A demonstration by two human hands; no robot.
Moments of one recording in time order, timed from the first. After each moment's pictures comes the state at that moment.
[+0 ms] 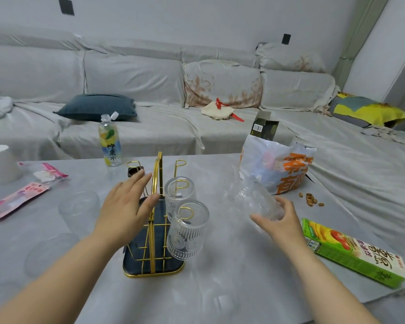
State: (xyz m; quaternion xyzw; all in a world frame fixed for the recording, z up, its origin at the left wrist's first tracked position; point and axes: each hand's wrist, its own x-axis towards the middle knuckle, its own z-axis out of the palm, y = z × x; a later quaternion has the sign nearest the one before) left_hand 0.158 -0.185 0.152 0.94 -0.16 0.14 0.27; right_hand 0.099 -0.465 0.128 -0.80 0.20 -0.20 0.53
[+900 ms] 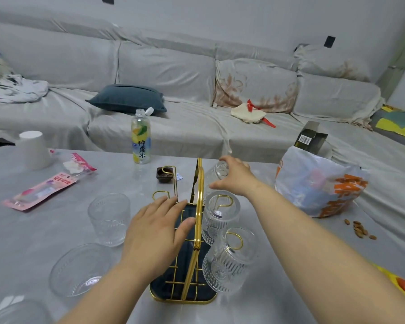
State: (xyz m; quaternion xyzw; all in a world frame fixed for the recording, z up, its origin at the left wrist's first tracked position) left_hand 0.176 -0.168 0.129 0.97 -0.12 0.09 0.20; right_hand 0.275 -0.345 0.174 -0.96 -0.01 -0.01 0.27
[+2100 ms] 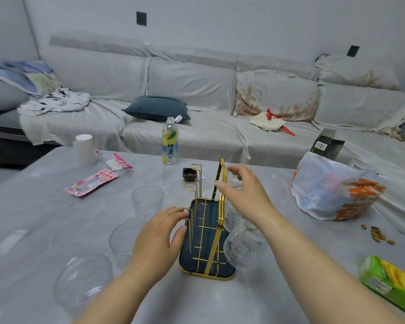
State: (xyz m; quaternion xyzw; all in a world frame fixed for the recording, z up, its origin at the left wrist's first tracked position) left_hand 0.115 -0.129 0.120 0.91 -0.10 0.18 0.37; right_hand 0.166 -0.297 0.191 -0.90 -0.06 -0.10 0.42
